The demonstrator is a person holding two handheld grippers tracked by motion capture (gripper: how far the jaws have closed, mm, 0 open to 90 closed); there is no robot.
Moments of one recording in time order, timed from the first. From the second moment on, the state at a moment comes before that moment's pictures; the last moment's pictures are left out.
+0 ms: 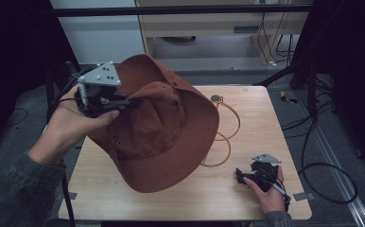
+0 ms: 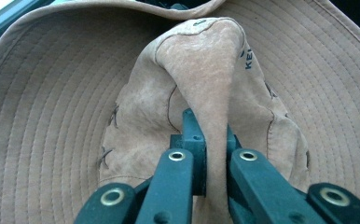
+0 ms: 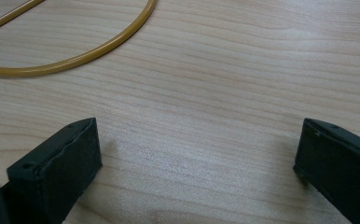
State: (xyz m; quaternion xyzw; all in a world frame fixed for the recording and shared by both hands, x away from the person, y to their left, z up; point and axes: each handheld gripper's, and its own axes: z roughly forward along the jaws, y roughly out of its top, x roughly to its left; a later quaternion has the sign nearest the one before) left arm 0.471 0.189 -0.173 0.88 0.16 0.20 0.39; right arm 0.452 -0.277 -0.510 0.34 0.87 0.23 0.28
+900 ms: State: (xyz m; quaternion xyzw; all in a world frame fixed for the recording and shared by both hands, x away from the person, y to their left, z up) left arm 0.510 0.101 -0.176 0.90 0.15 0.19 0.37; right arm 0.452 -0.277 -0.511 0.34 0.87 0.23 0.28
